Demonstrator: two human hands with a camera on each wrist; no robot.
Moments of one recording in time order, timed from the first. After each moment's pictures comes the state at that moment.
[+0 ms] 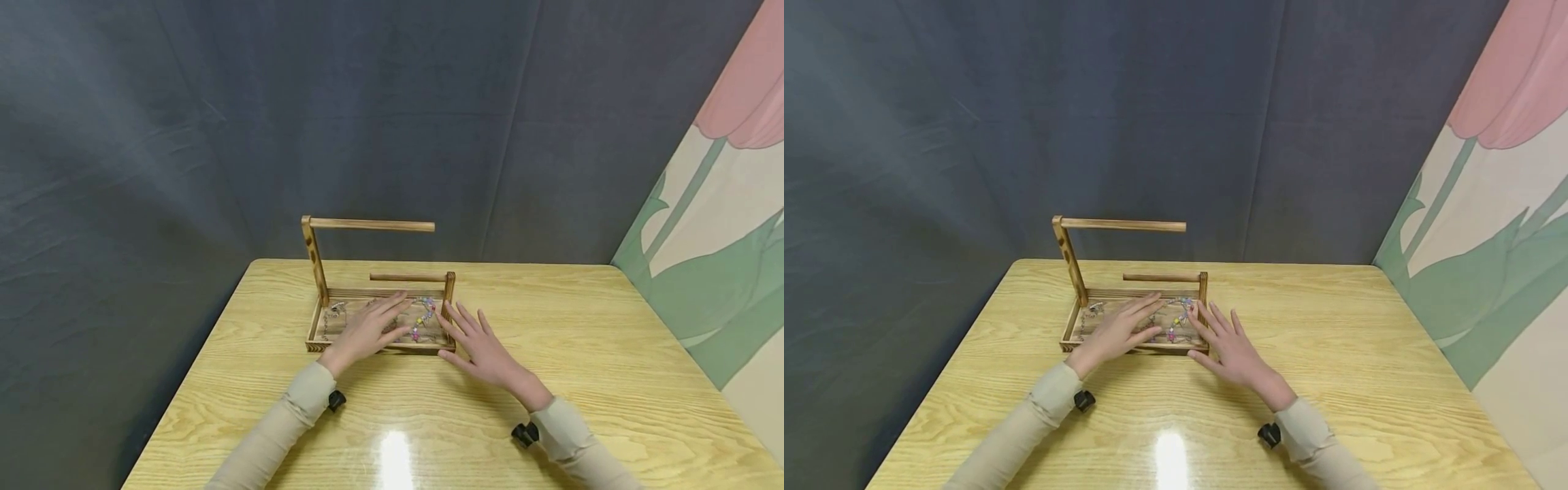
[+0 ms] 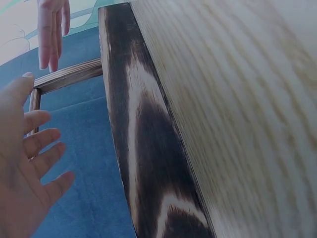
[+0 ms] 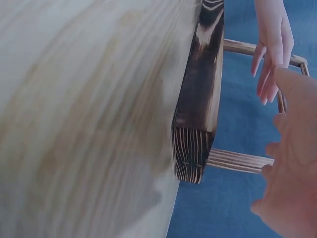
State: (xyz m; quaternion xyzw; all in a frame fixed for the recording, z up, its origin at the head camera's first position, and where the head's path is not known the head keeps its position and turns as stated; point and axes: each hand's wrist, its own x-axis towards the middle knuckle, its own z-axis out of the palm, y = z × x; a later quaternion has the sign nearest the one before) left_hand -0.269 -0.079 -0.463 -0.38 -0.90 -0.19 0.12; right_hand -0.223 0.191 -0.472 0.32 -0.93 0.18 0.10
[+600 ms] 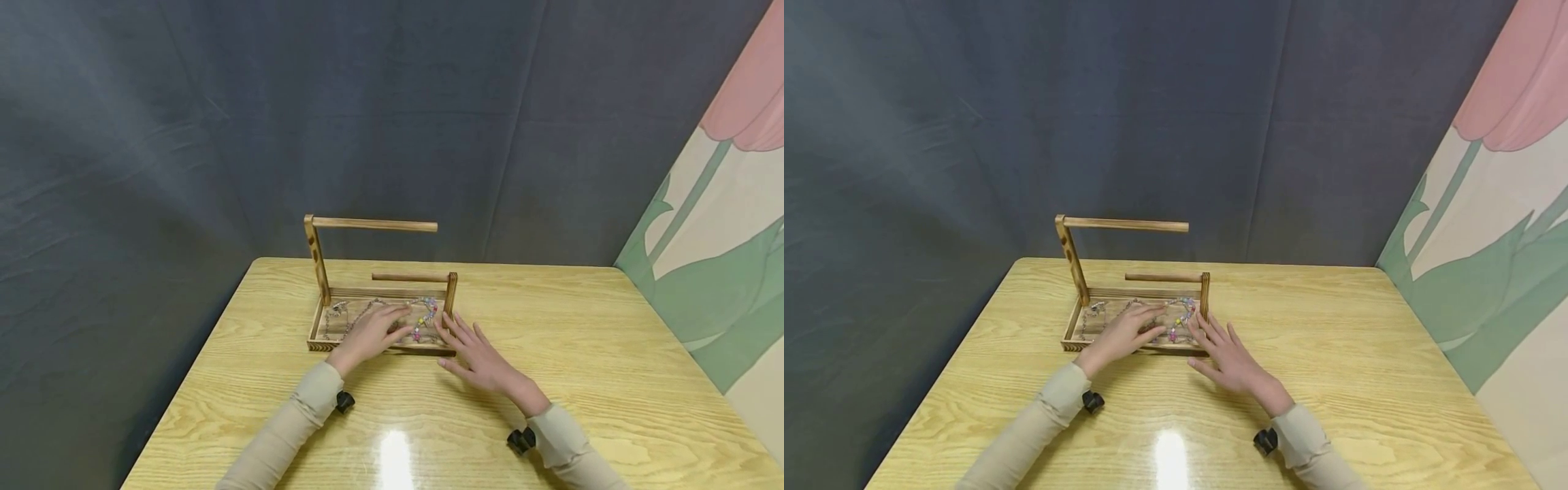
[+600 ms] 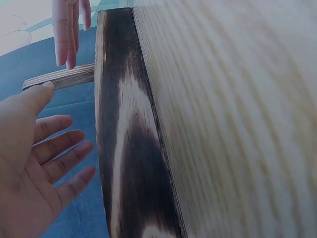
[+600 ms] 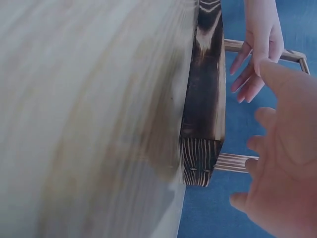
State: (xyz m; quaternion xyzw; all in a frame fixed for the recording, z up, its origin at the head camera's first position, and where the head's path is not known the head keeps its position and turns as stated) left_hand -0.274 -0.070 -0.475 -0.34 -0.91 -0.21 0.09; right_hand -0.218 0.187 -0.480 0.33 -0.92 0.21 0.03
